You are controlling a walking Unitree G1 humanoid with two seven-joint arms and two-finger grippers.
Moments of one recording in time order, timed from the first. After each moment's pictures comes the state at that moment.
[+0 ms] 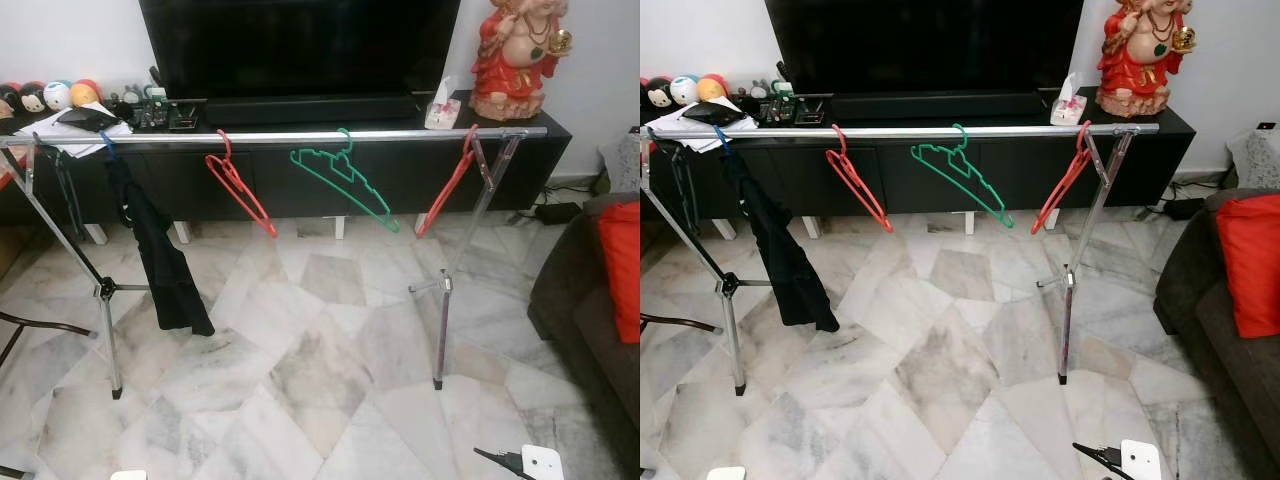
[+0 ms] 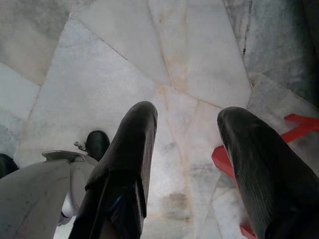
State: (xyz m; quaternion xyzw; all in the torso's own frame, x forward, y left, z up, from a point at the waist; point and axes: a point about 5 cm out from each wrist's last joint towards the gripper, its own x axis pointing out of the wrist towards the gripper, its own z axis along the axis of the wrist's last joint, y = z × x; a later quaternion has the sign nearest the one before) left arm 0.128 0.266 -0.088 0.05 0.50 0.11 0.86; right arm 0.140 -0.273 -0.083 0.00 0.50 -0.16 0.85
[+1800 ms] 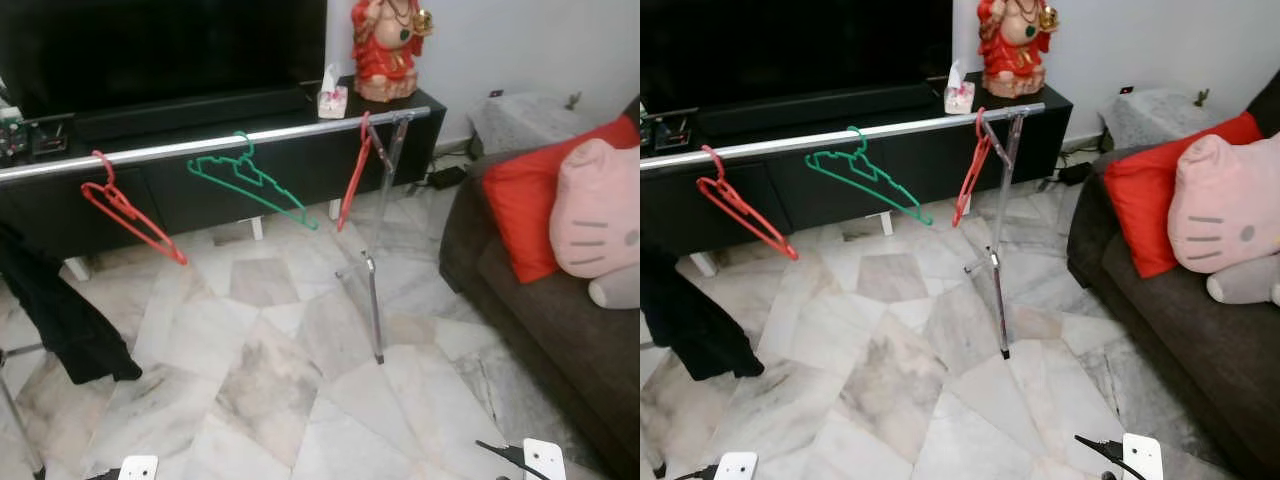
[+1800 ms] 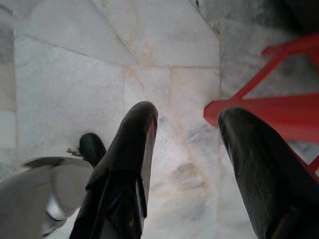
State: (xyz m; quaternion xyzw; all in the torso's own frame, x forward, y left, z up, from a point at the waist) left arm 0.143 0.257 -0.086 0.07 0.50 0.07 0.86; right arm 0.149 -0.274 -0.079 0.01 0.50 -0.17 0.85
